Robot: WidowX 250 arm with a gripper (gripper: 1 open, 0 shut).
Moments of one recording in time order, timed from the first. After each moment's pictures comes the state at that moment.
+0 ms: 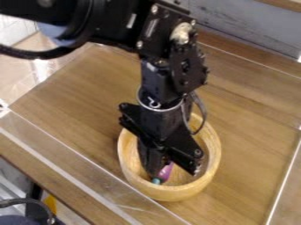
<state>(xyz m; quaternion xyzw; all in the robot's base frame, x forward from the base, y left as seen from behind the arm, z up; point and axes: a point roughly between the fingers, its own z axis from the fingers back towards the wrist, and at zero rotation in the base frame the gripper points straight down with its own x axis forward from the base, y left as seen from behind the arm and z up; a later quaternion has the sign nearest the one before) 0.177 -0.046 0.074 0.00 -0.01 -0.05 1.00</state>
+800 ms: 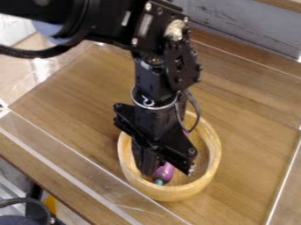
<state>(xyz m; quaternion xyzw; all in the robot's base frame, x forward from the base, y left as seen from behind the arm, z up) 0.174 -0.041 0.074 0.00 0.01 -0.04 1.00</state>
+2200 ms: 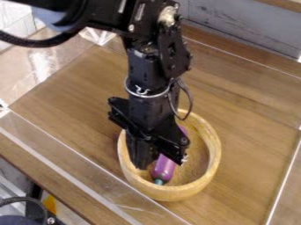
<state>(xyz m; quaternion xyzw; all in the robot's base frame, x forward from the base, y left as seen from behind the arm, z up) 0.176 -0.031 0.075 -0.01 0.03 -0.04 1.00</state>
